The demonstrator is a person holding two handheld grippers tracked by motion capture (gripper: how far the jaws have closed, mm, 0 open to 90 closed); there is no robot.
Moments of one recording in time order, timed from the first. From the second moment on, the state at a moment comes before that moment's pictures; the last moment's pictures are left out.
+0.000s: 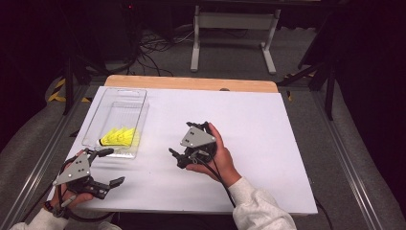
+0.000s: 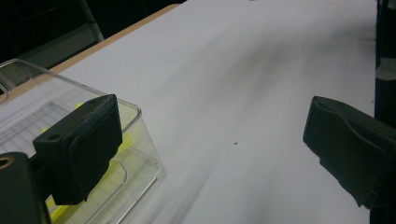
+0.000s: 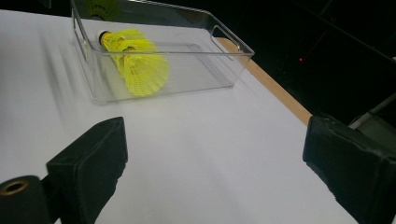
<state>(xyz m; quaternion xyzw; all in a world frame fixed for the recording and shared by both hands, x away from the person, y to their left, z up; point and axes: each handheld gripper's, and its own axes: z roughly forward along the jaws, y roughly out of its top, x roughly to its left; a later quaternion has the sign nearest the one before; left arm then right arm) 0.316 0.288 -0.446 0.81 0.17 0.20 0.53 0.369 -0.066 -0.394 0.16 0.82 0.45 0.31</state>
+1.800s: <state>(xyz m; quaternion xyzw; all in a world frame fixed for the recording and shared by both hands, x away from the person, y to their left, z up) 0.318 0.279 -0.448 0.82 0.15 0.20 0.51 0.309 -0.214 -0.435 0.26 0.79 0.42 0.36</state>
